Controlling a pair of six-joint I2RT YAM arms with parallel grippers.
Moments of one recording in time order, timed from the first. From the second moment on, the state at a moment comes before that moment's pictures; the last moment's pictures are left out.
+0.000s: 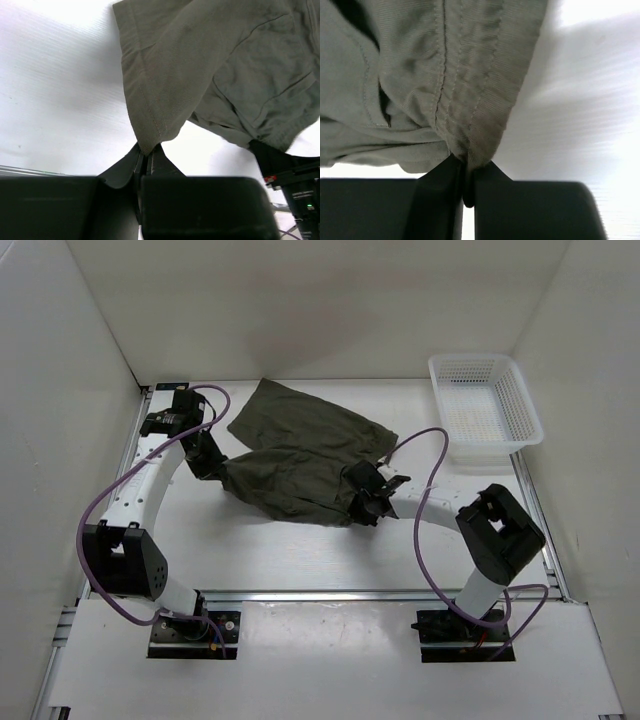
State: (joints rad) left arm -0.10 1.50 1.40 -1.08 0.04 -0.61; right arm 0.76 1.68 0.94 -0.38 0.17 1.12
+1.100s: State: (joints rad) left arm -0.04 1.08 2.50 -1.30 0.11 -0.64; right arm 0.69 0.84 1.76 -1.03 0.05 0.48
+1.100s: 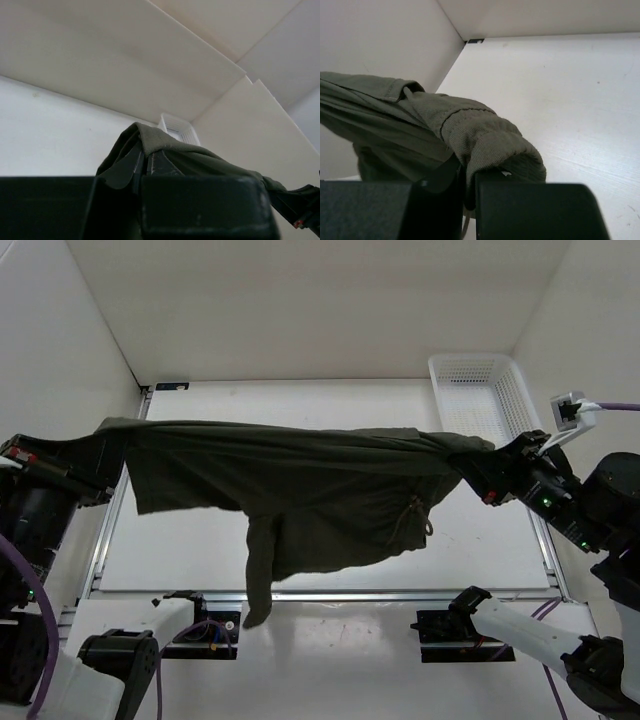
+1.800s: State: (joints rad) left arm -0.02 1.97 1.82 -1.00 0.07 -0.50; right arm 0.51 1.67 1.46 -0.82 0.24 0.41
